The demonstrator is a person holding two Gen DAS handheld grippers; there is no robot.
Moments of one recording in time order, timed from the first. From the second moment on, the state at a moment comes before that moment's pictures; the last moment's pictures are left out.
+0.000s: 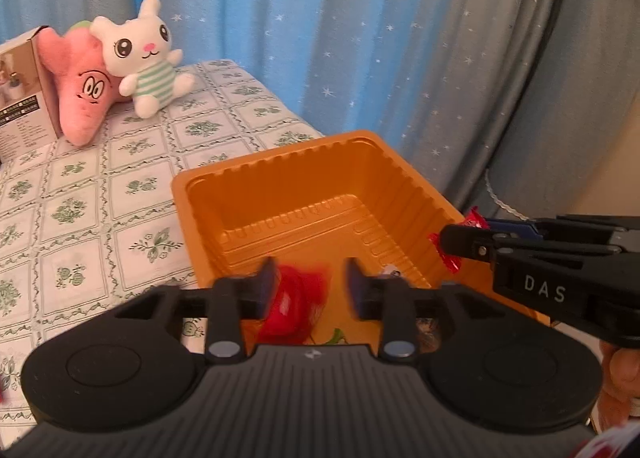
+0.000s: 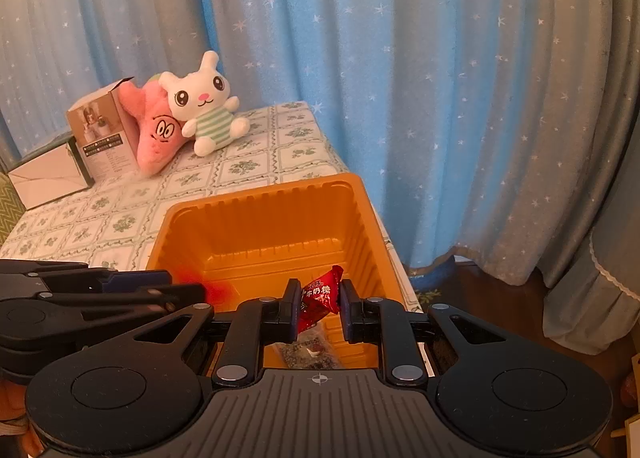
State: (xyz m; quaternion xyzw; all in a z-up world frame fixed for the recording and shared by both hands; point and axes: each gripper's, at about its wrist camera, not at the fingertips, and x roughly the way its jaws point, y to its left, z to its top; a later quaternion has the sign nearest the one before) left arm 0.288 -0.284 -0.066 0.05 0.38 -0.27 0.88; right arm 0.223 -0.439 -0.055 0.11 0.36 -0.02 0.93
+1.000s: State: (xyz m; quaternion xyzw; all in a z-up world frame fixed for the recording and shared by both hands) left arm 0.258 -0.211 -0.063 0.03 0.38 -0.21 0.90; right arm 0.237 -0.423 -0.044 0.14 0.33 0.02 0.93
